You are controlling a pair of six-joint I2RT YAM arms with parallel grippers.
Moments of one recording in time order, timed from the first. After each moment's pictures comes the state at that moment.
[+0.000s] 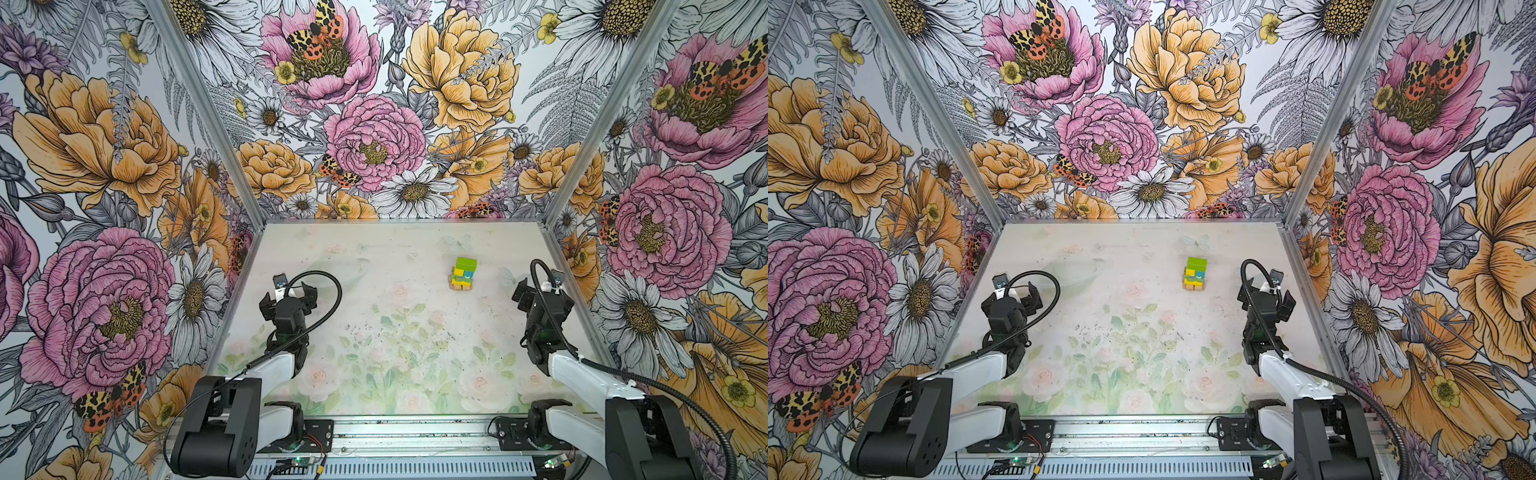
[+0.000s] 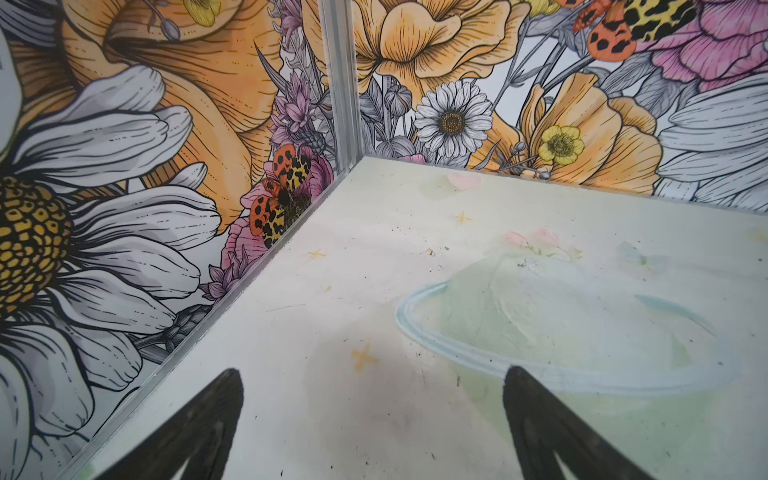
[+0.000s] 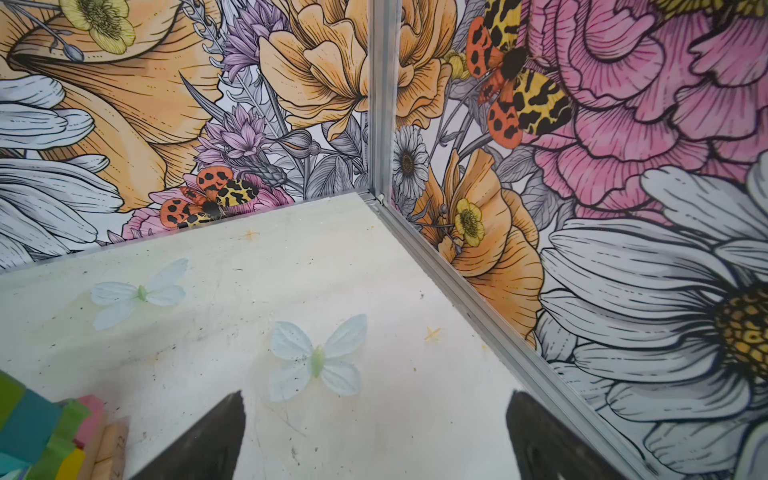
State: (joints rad) left arm -0.06 1.25 0.27 0.72 -0.45 -0.07; right arm 0.03 1.14 0.32 0.53 0.47 0.12
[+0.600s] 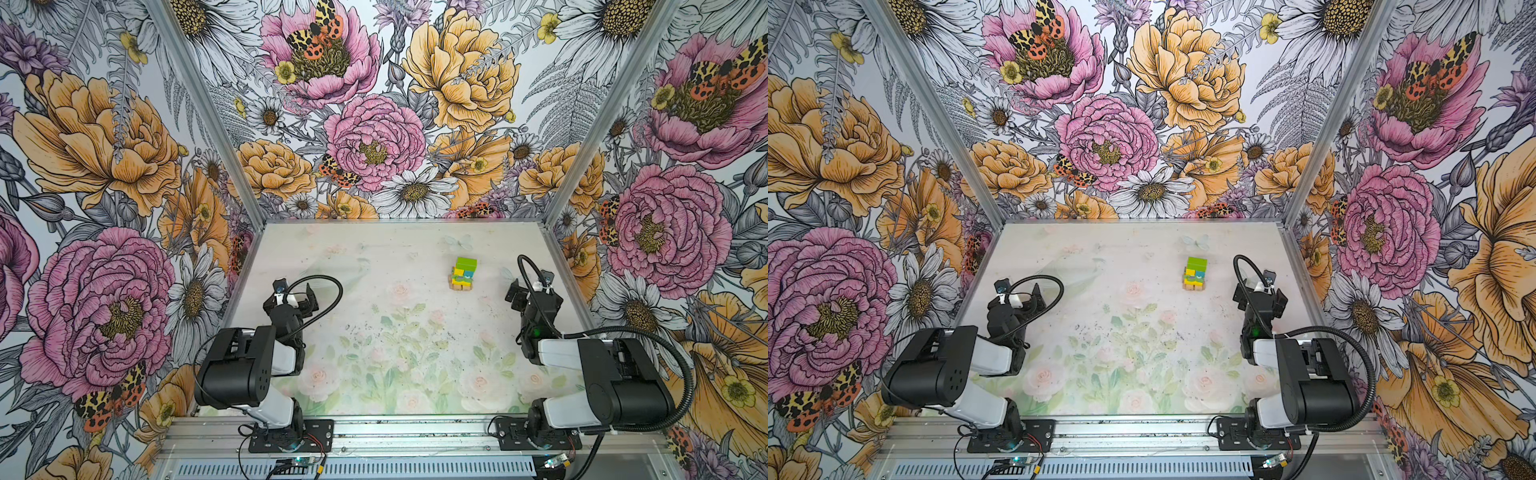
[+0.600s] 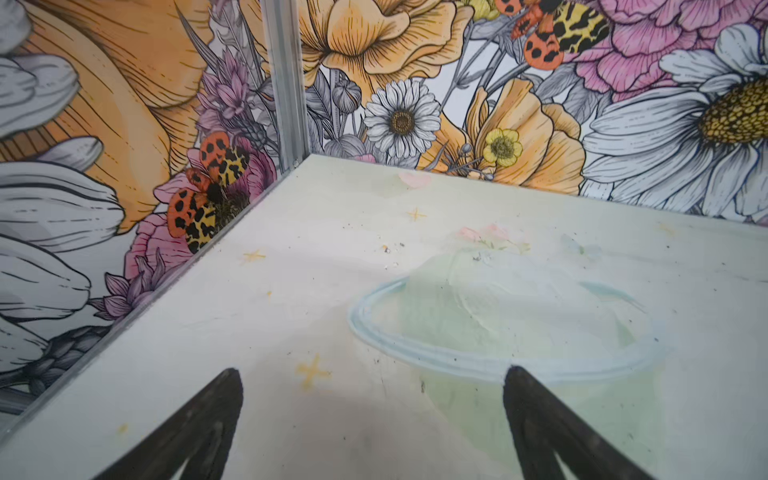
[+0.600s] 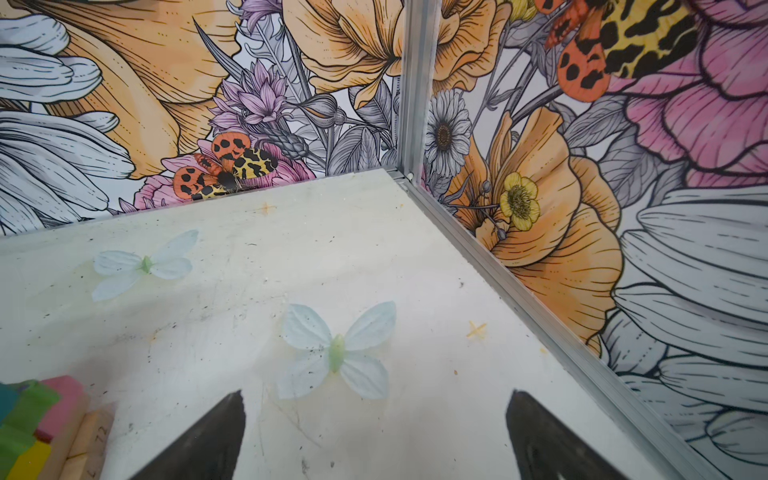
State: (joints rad) left arm 0.04 1.57 0.21 1.18 -0.16 -0.09; right arm -0.01 1.44 0.30 0.85 0.34 0.10
